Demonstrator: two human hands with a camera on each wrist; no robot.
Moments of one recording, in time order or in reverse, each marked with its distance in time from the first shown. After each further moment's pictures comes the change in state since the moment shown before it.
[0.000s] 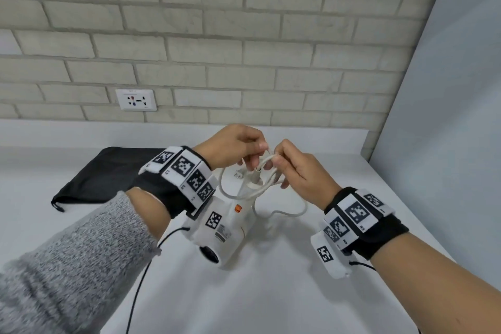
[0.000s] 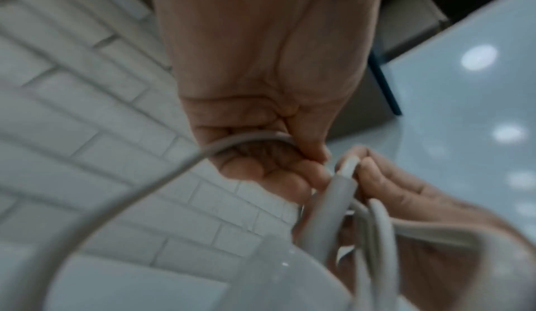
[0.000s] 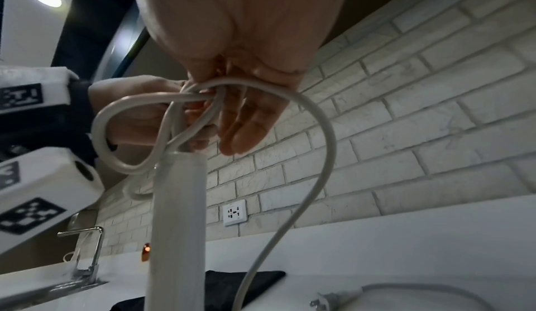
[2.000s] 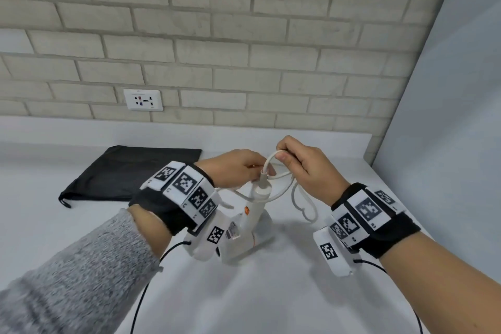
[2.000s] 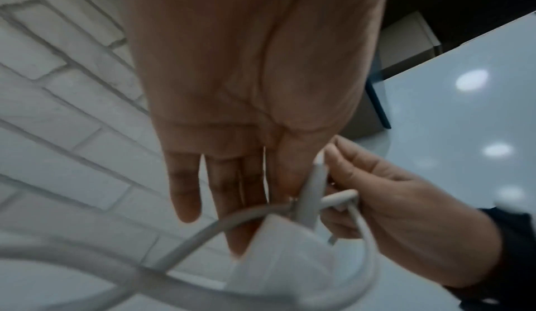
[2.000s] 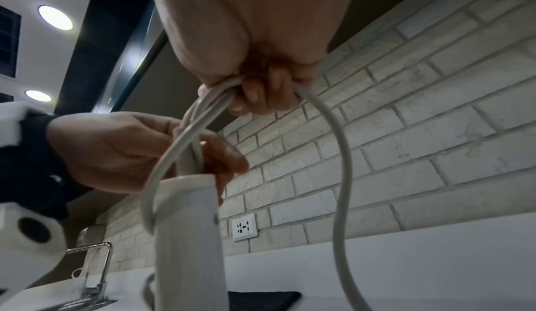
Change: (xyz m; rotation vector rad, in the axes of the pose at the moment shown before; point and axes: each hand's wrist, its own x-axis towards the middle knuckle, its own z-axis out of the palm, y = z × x) left_hand -0.024 0.001 0.011 0.275 -0.173 -0.111; right_hand 0.006 -0.015 -0.009 -0.201 0.040 -0.112
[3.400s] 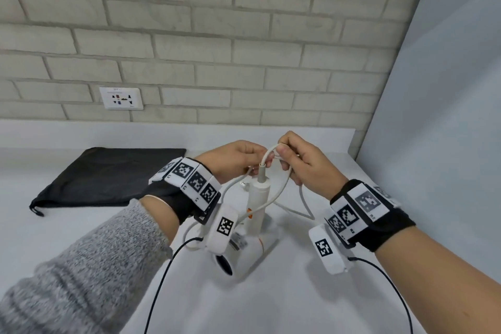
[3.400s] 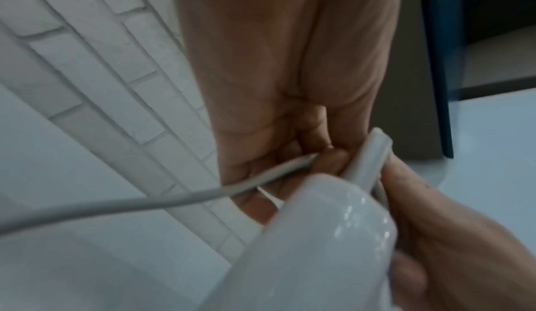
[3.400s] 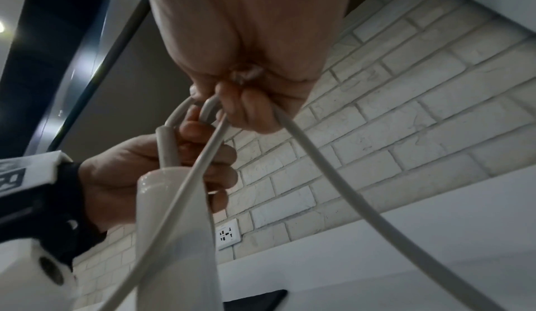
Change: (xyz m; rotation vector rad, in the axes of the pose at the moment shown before) left_hand 0.040 -0.006 0.015 -0.827 -0.063 0.126; right_hand -0.007 0.012 -0.011 0.314 -0.001 0.248
